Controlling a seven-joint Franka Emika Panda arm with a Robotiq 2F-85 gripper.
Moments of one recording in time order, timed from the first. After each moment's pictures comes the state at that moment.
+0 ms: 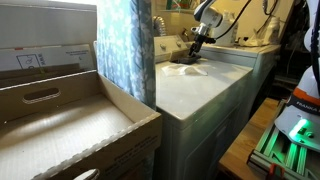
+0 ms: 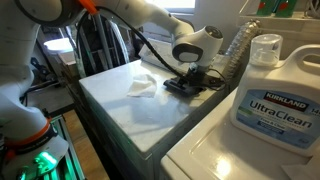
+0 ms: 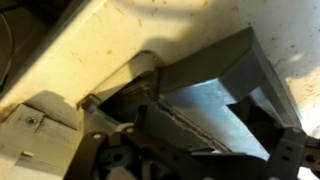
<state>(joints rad) -0.43 0.59 -0.01 -1.58 0.50 2.12 -1.63</state>
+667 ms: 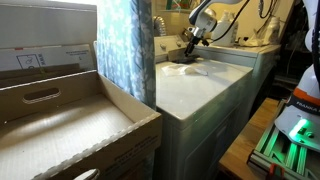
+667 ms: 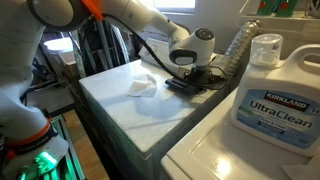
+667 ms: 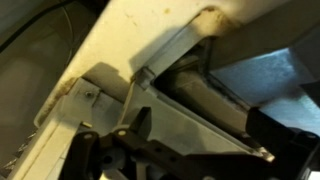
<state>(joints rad) -0.40 0.64 0.03 -1.58 0.56 2.42 -1.55</state>
